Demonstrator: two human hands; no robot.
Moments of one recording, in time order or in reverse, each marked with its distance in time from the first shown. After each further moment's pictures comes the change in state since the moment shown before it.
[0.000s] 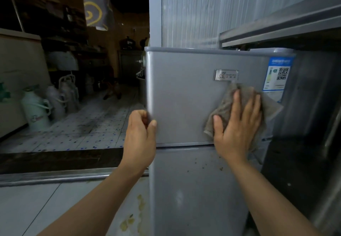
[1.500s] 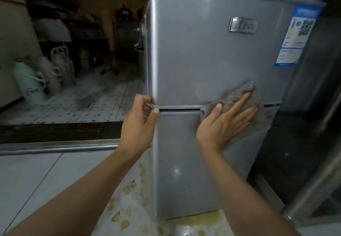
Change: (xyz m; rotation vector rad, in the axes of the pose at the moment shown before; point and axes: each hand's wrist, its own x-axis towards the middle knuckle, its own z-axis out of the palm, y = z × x) left_hand -0.033 -0.049 0.002 -0.044 -0.083 -0.034; right_hand -0.076 -0.049 0.024 0.206 0.034 0.616
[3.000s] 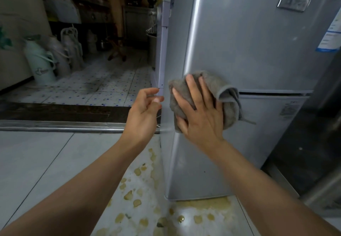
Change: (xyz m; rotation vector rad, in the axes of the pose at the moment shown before) left_hand -0.026 -0.025 -0.045 -0.261 -0.075 -0.217; right_hand -0.052 0.000 0.019 -0.243 -0.134 -1.274
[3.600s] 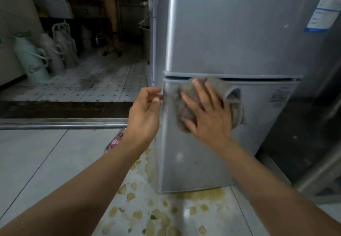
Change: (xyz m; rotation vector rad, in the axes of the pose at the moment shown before) left_hand -0.009 -0.010 0.040 0.029 0.039 -0.018; right_hand -0.049 0.040 -0.005 0.019 -0.147 0.028
